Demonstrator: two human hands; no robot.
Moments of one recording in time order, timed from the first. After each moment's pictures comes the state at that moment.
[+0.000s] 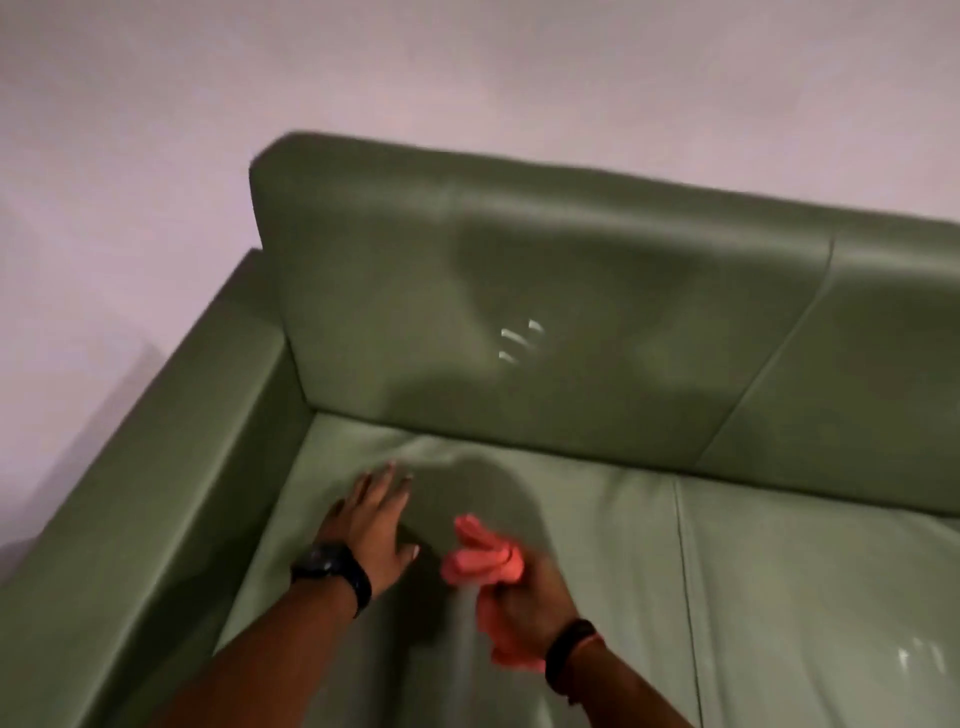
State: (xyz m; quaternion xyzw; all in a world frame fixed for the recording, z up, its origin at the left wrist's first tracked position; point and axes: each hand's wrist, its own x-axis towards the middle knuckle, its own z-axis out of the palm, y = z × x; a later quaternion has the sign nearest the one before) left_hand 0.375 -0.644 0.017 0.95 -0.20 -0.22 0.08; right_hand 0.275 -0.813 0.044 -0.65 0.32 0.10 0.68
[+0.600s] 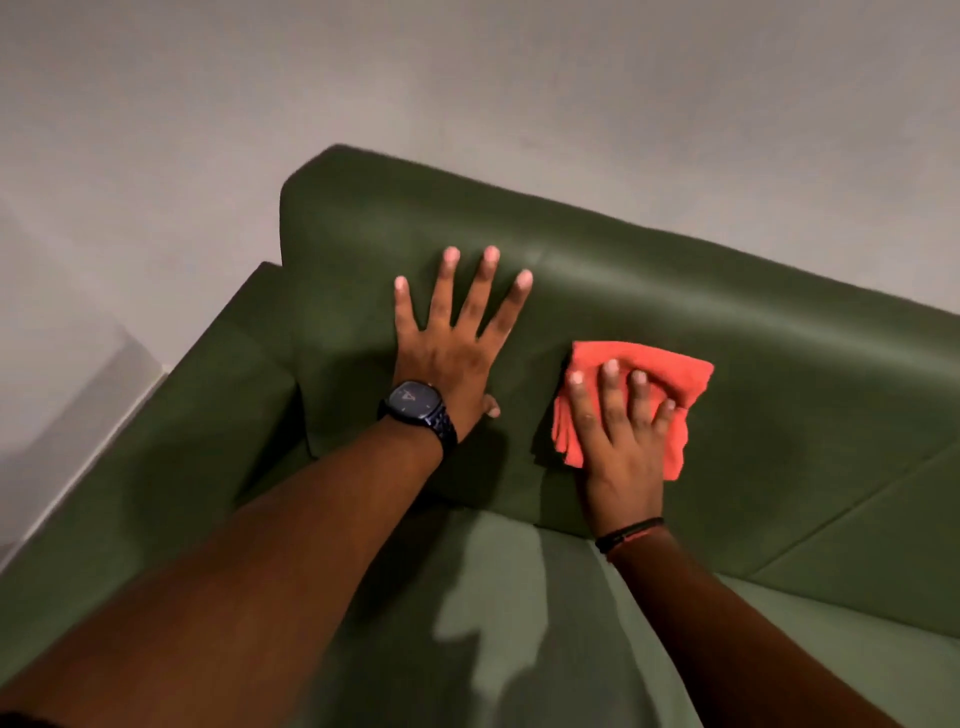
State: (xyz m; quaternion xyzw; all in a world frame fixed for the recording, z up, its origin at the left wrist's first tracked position) left_hand 0.573 -0.726 0.090 0.95 -0.26 0.16 0.05; right_hand 0.461 -0.894 0.046 -0.96 0.02 -0.27 -0.04
